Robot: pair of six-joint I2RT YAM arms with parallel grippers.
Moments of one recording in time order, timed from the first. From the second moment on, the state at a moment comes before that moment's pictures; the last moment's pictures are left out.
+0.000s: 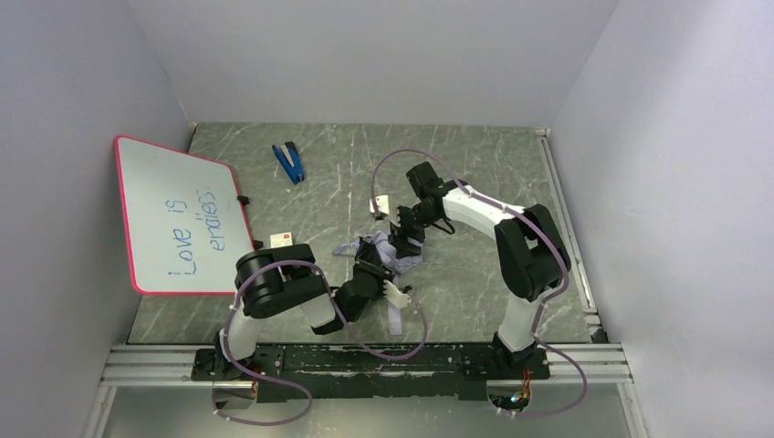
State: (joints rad) left arm -1.17 2.04 0.52 1.20 -0.60 1.21; right arm 0.51 1.83 1.21 -0.61 -0.63 -1.00
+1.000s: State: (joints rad) left arm -1.31 1.57 0.52 0.80 -0.67 0.90; right arm 0.52 1.85 1.19 -0.56 -0.58 -0.91
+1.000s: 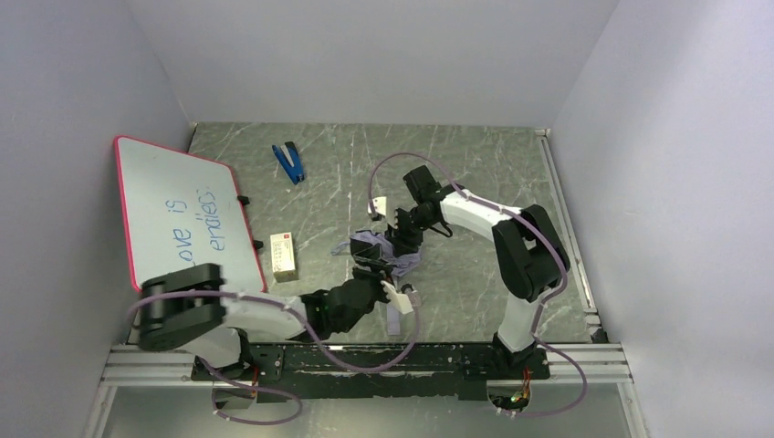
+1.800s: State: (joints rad) left arm -0.84 0.84 0.64 0.10 -0.52 0.08; right arm 0.84 1.56 0.69 0.11 0.05 -0.82
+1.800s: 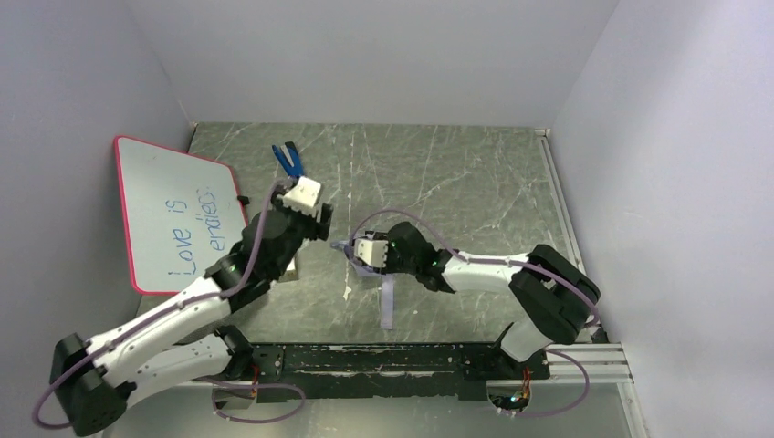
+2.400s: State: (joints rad) left arm -0.62 1.50 1.10 -0.11 0.20 0.30; right arm 1.19 1.62 0.40 0.62 0.62 -0.92
